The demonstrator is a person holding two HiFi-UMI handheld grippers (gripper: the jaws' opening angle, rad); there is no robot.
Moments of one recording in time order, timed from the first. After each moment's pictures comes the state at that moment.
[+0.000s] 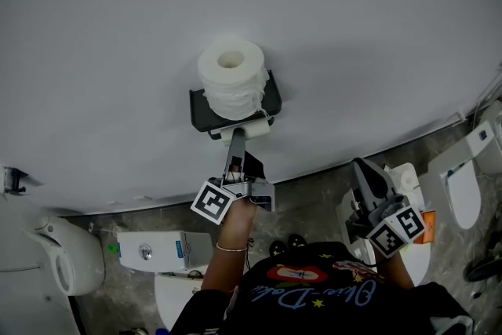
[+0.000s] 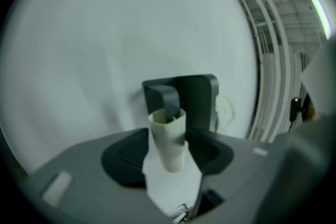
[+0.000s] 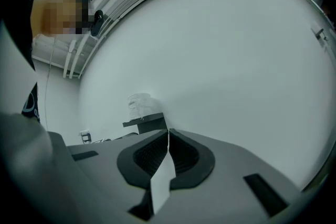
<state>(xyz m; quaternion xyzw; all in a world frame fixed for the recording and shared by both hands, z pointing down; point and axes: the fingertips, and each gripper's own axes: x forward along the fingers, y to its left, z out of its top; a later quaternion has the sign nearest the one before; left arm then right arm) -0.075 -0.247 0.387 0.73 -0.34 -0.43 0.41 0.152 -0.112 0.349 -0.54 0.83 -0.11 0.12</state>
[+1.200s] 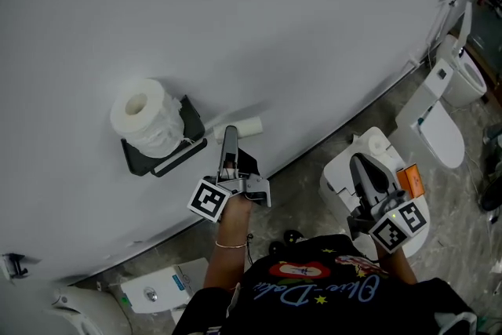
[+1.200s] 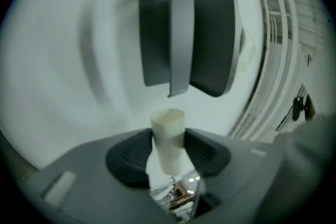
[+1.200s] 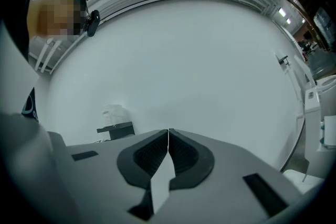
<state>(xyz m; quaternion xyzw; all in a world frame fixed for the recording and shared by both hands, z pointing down) 0.067 -0.256 0.386 0.78 -0.23 -0.36 0.46 0.252 -0.046 0.354 -0.67 0.72 -0.10 0.14</state>
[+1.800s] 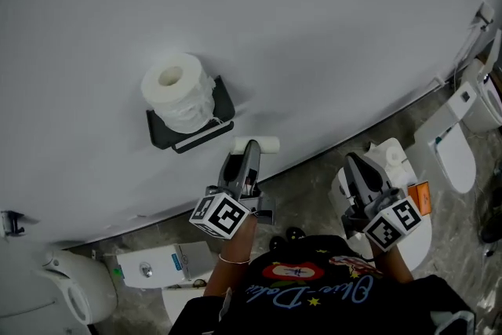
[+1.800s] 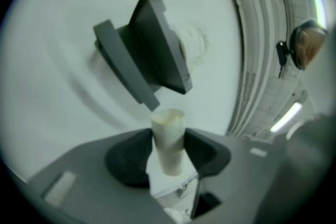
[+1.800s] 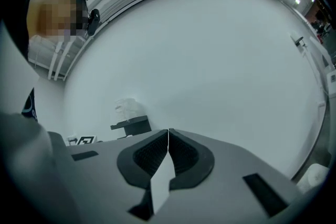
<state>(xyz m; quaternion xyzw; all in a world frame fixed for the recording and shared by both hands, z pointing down) 0.028 -0.208 0.392 0.86 -0.33 -0.22 0.32 0.208 -0.084 0.361 -0.60 0.78 -0.12 0.13</state>
